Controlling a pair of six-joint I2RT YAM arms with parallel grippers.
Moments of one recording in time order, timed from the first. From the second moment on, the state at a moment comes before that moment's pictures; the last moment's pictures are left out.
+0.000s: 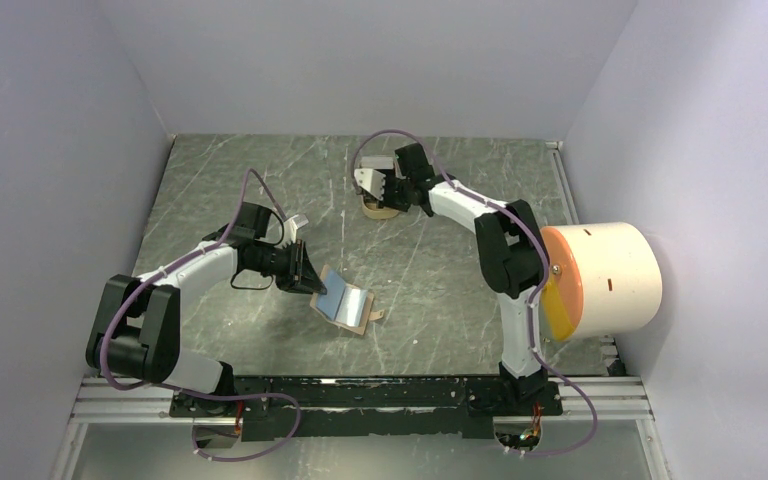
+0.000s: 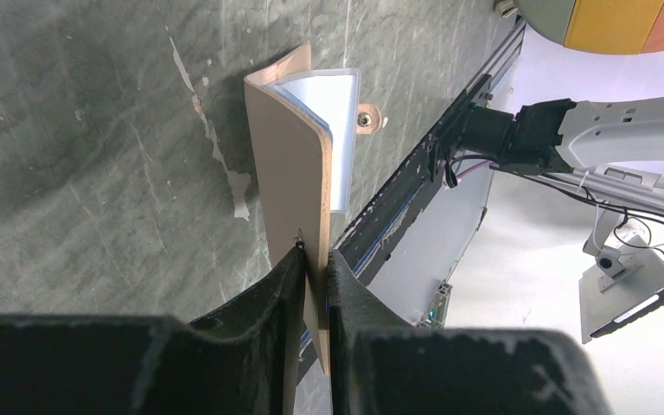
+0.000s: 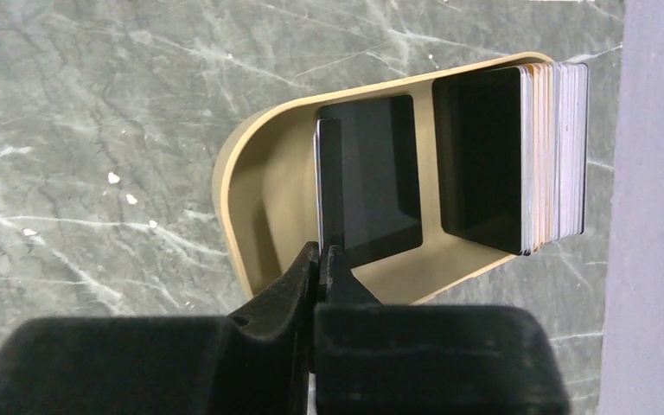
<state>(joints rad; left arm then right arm) -0.25 1.45 0.75 -0.42 0.89 -0.36 0.46 2.13 1.56 -0.23 -0.36 -1.02</state>
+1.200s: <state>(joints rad) -0.25 1.45 0.75 -0.42 0.88 -0.36 0.60 1.81 1.23 -0.44 -0.33 -0.91</state>
